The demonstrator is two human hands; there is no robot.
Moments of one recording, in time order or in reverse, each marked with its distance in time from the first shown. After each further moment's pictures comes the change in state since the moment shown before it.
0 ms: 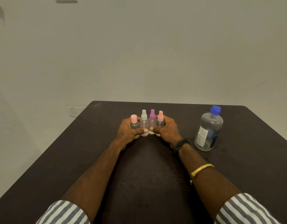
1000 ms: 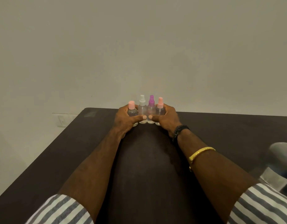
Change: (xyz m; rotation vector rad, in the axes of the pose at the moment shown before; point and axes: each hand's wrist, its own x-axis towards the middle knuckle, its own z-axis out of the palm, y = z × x) left_hand 0.179 -0.049 -0.034 -0.027 0.115 0.066; right_hand 0.190 0.021 0.065 0.061 0.045 0.019
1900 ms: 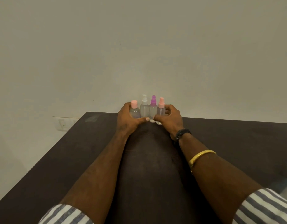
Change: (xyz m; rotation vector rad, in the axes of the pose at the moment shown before) left_hand 0.031 -0.018 -0.001 0.232 0.175 0.083; right_hand 0.018 -0.003 0.011 0.026 0.106 -0.005
